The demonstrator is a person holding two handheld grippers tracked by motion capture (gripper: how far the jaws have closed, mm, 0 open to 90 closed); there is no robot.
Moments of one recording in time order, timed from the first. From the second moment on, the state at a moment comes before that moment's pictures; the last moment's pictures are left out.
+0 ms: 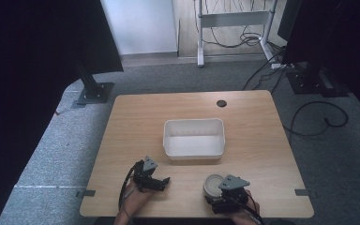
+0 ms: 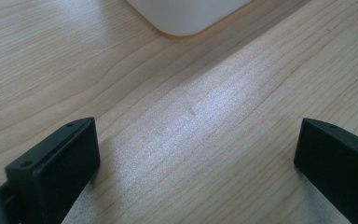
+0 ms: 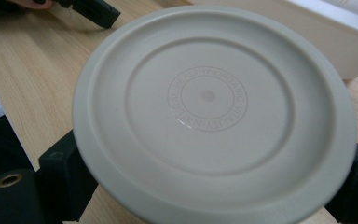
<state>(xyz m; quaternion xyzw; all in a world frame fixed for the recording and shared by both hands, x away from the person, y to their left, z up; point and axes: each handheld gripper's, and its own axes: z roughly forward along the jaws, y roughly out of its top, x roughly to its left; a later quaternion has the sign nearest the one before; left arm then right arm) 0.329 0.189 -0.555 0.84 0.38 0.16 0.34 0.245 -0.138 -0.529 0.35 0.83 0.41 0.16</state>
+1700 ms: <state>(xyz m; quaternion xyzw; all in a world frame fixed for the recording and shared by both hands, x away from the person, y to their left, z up) 0.329 0.189 -0.555 0.84 0.38 0.16 0.34 0.279 -0.128 -0.499 0.34 0.82 0.43 0.17</state>
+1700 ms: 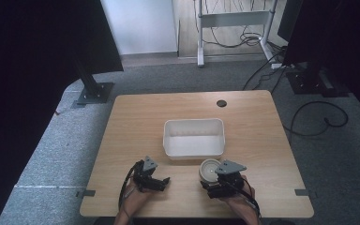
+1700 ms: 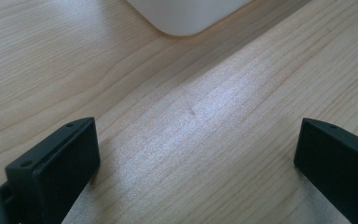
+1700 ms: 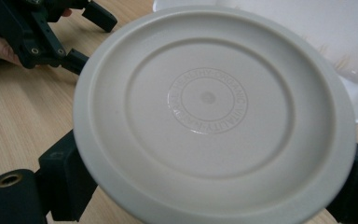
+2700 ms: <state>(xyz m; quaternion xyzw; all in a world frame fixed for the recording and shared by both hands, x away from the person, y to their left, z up) 0.329 0.189 -0.555 0.84 0.38 0.16 0.34 0.311 -0.113 -0.487 0.35 0.81 0.43 0.17</state>
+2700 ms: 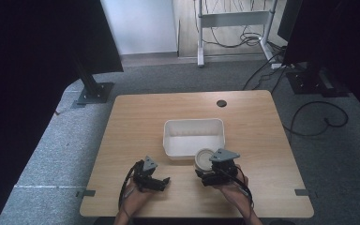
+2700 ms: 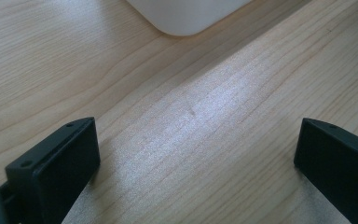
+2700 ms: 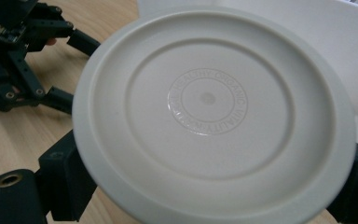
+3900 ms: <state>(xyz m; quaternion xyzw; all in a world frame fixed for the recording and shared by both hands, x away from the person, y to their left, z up) 0.329 0.189 -0.555 0.84 0.38 0.16 0.34 0.355 -0.090 -0.480 0.36 0.82 0.40 0.20</state>
